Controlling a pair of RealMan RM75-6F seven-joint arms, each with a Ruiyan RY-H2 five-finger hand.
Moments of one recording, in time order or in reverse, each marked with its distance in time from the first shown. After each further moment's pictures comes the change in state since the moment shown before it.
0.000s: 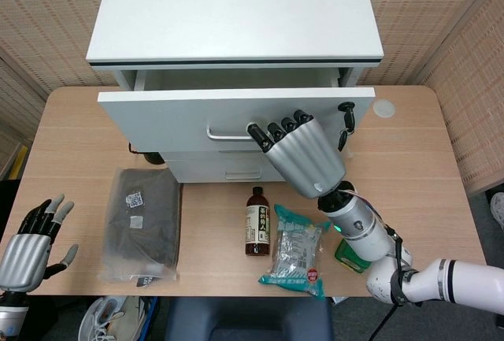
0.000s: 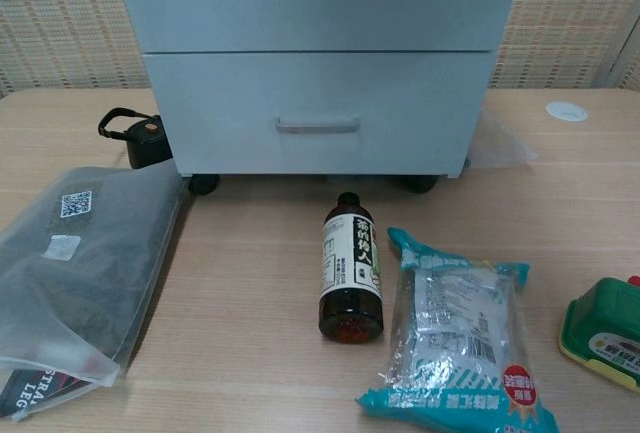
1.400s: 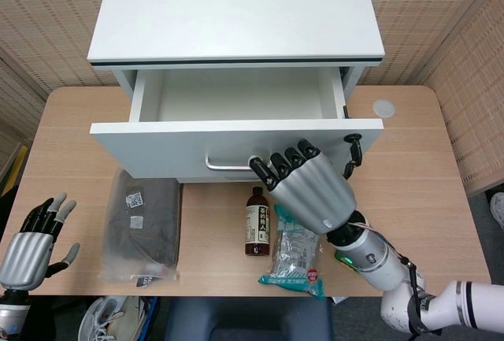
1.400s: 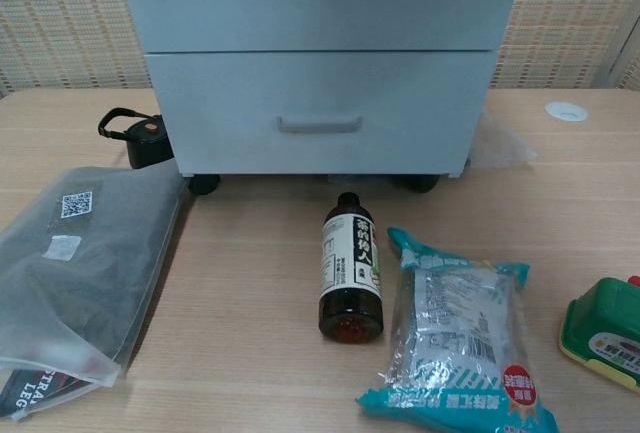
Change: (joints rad) left arm -0.009 0.001 -0.001 -0.004 -0.001 -0.007 0.009; right arm -0.089 0.047 -0.028 -0.173 -0.120 0.019 -0.085
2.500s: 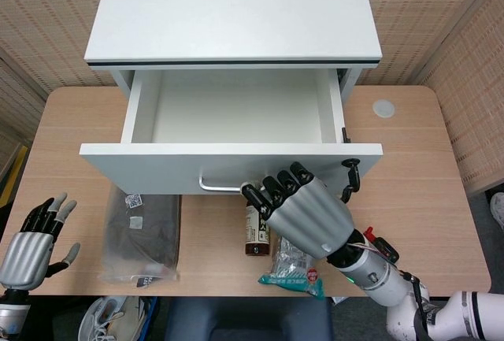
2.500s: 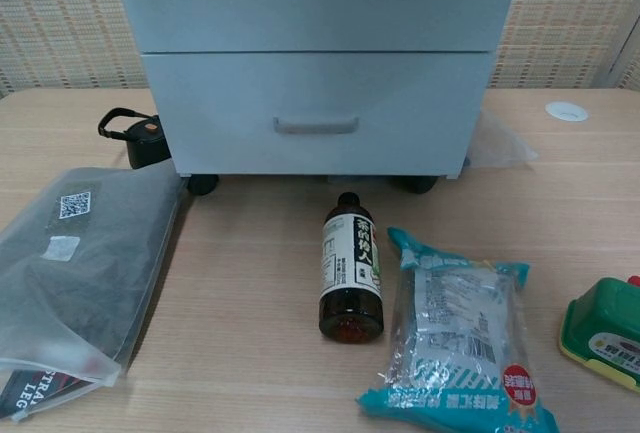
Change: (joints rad) left arm -0.002 -0.002 0.000 0.004 0.001 0.000 -0.002; right arm -0.045 0.005 -0.012 -0.062 -0.101 -0.026 0.008
